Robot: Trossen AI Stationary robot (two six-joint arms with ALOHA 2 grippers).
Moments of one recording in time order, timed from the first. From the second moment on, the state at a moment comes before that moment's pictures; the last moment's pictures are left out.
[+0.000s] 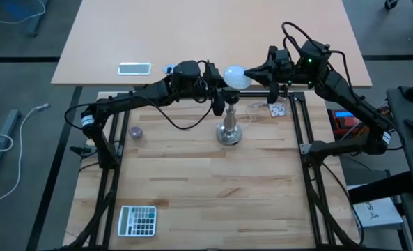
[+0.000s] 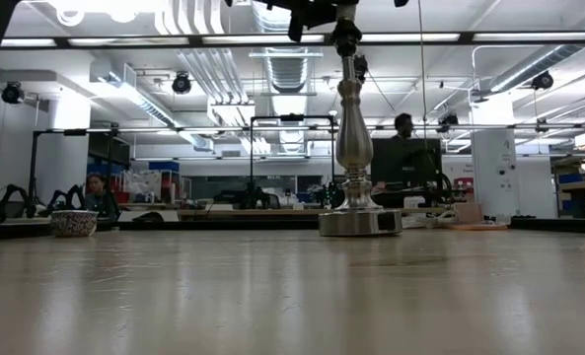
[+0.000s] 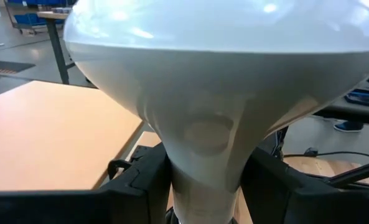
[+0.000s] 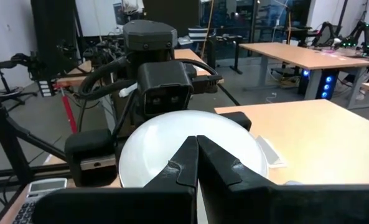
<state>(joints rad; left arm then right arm) 0.32 1.75 1.74 -0.10 0.14 -0.03 -0.63 1.19 1.45 -0.32 -0.55 -0.02</state>
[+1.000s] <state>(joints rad) 0.29 1.73 1.74 -0.23 0.06 -0.08 -0.63 1.19 1.45 -0.33 -0.55 -0.02</state>
